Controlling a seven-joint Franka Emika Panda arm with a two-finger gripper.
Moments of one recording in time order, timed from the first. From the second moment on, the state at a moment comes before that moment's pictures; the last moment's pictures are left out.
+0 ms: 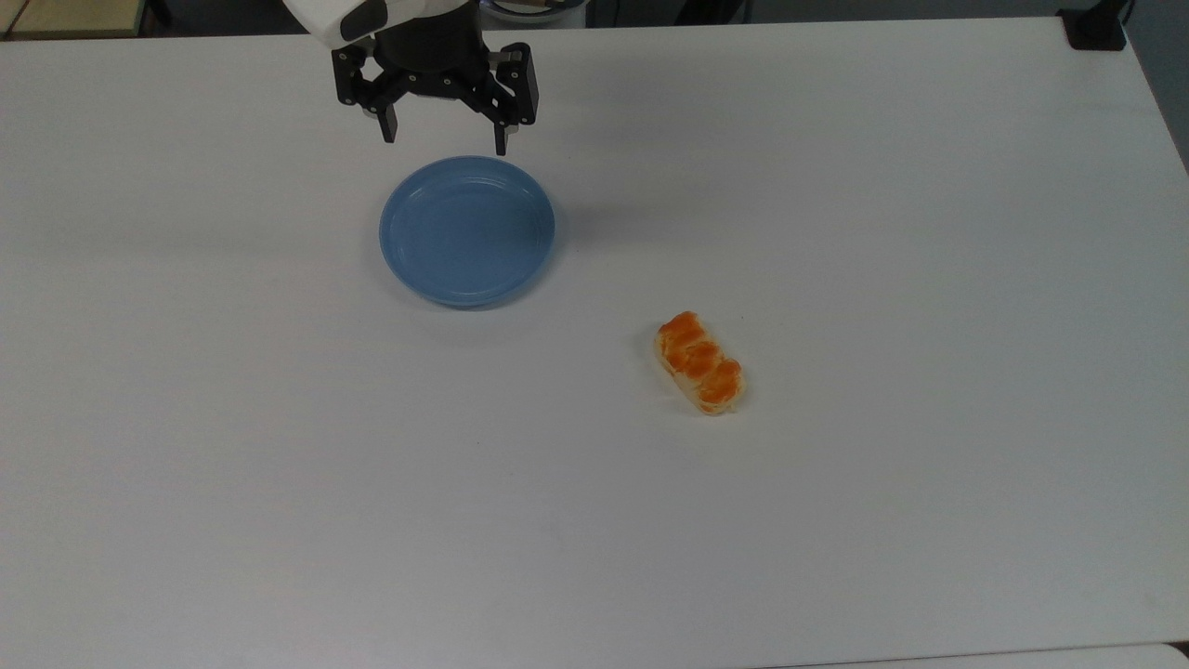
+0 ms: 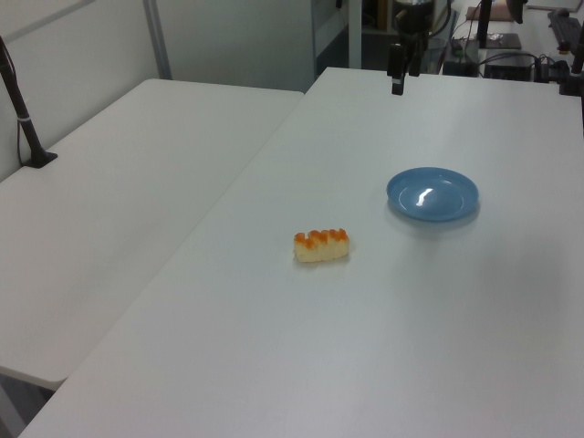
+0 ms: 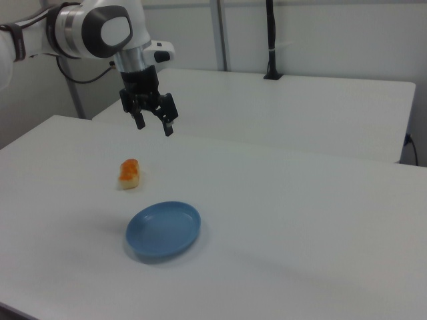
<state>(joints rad) 0.01 0.16 -0.05 -1.54 -0.03 1.74 0.07</state>
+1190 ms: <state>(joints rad) 0.04 0.17 -0.04 -1.55 -0.03 1.74 -0.02</state>
